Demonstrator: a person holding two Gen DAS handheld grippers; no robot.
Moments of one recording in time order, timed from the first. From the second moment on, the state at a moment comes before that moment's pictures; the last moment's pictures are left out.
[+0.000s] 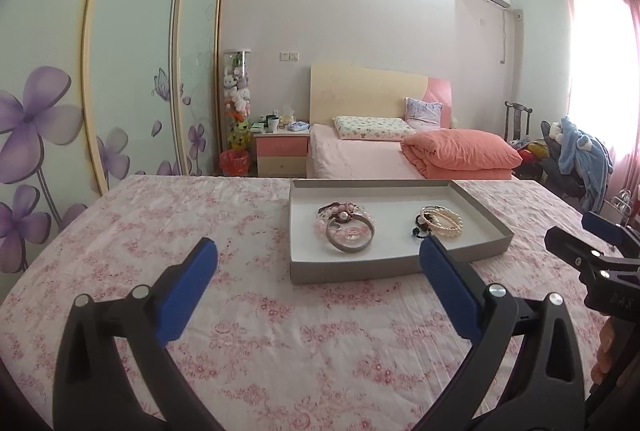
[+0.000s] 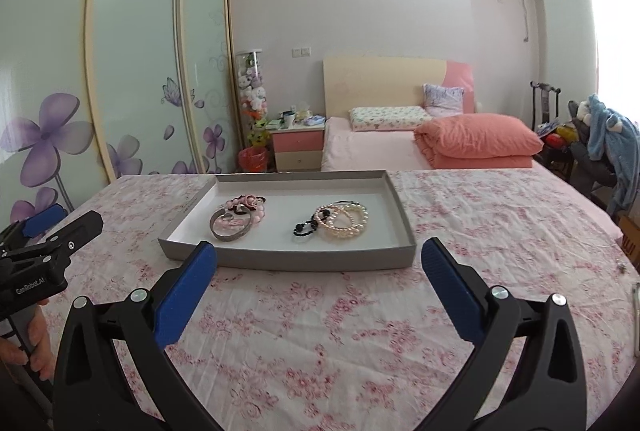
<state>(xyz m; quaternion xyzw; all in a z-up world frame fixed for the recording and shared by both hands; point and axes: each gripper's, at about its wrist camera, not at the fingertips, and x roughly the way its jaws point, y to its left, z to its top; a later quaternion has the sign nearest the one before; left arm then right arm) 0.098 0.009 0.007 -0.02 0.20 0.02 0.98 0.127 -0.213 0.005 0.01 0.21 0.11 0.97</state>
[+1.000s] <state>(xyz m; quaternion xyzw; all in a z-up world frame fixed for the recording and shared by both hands) 0.089 0.002 0.002 -0.02 0.19 0.02 0.98 0.115 -0.215 0.001 0.01 0.20 0.12 0.97</state>
